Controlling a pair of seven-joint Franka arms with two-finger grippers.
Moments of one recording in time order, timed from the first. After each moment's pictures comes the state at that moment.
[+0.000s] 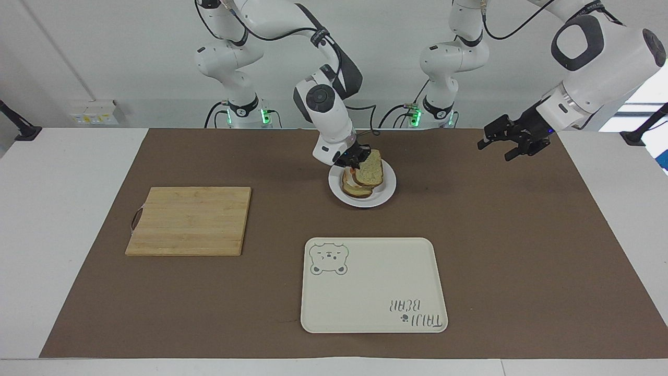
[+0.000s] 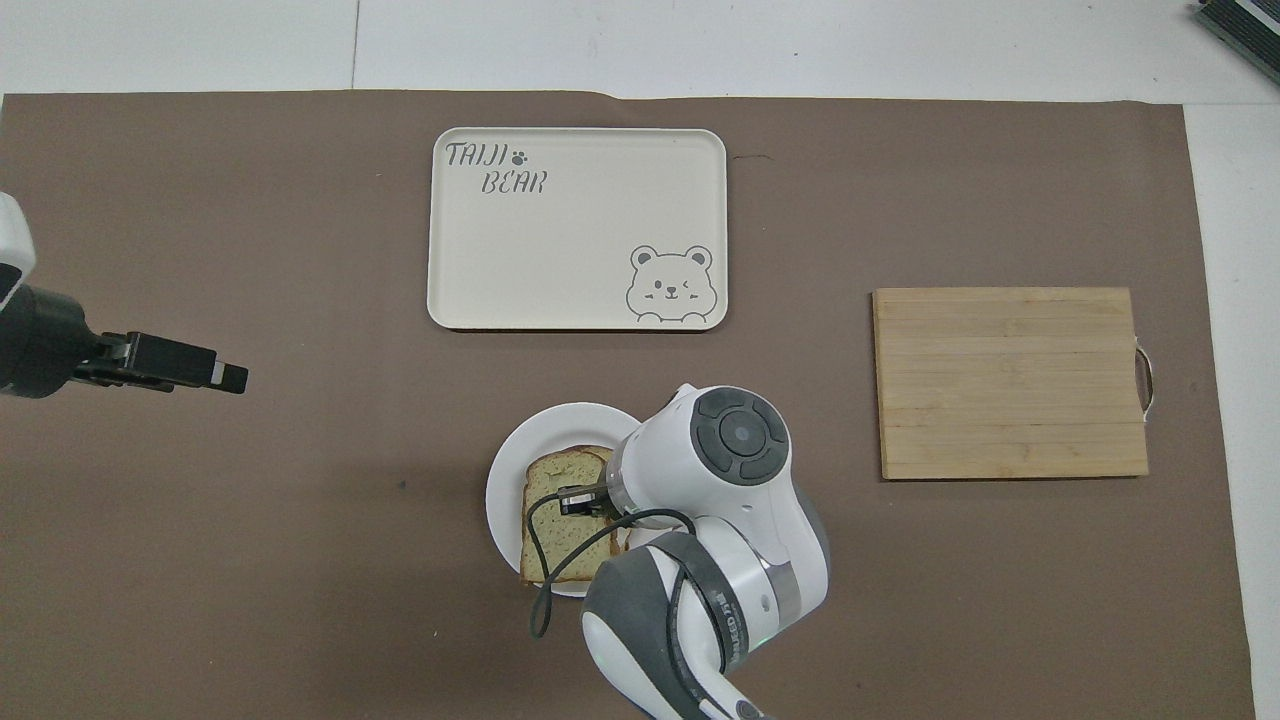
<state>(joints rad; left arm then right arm) 0.15 -0.05 -0.10 -1.84 -0.42 1.64 0.26 0.60 0.20 0.09 -2.03 0.43 2.24 0.33</state>
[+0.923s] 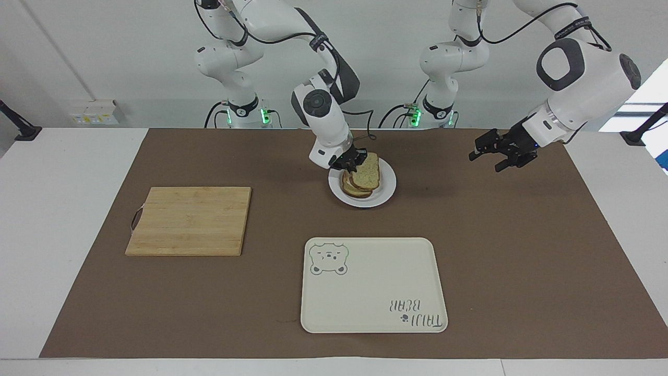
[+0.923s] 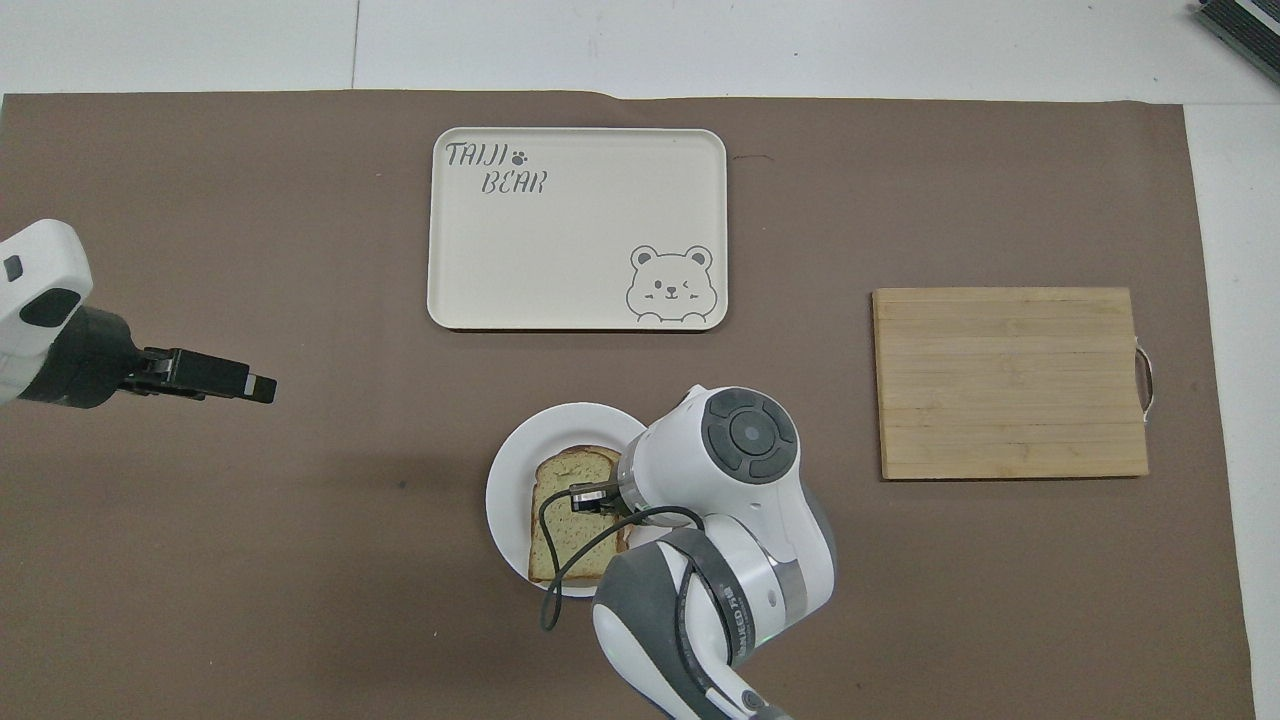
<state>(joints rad) 0.15 -0.05 -0.11 -1.92 -0.43 1.72 0.30 0.59 0.20 0.08 -2.06 0.43 2.26 0.33</state>
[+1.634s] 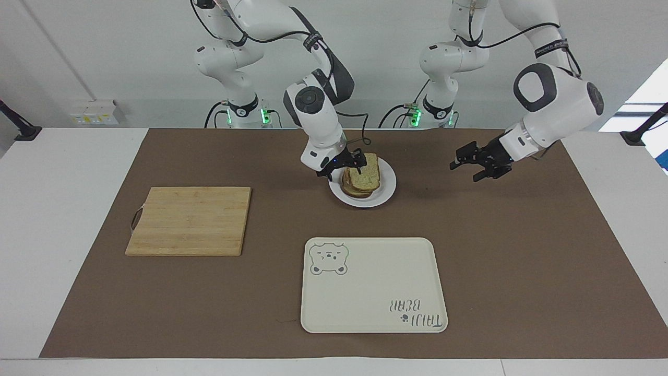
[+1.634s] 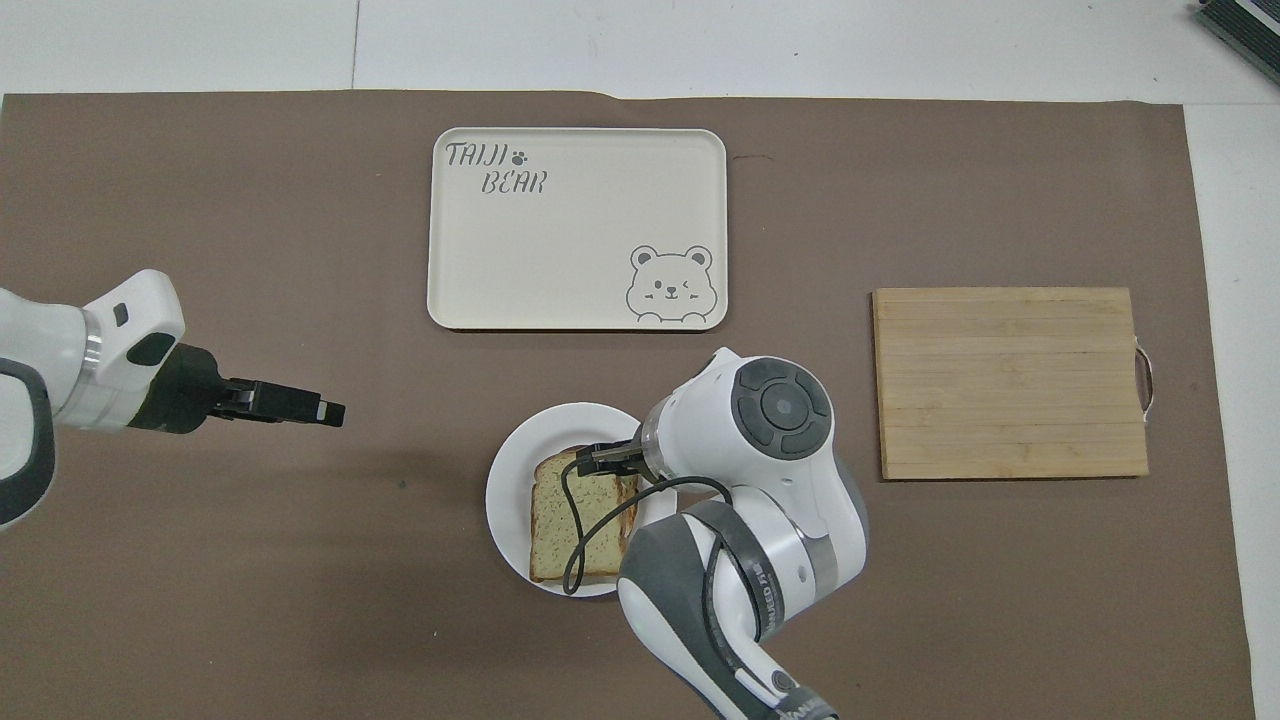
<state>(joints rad) 0.09 -0.05 -0.12 -2.15 -0.59 1.90 0.39 0.54 0.19 0.06 -2.01 0.31 2.26 0.33</state>
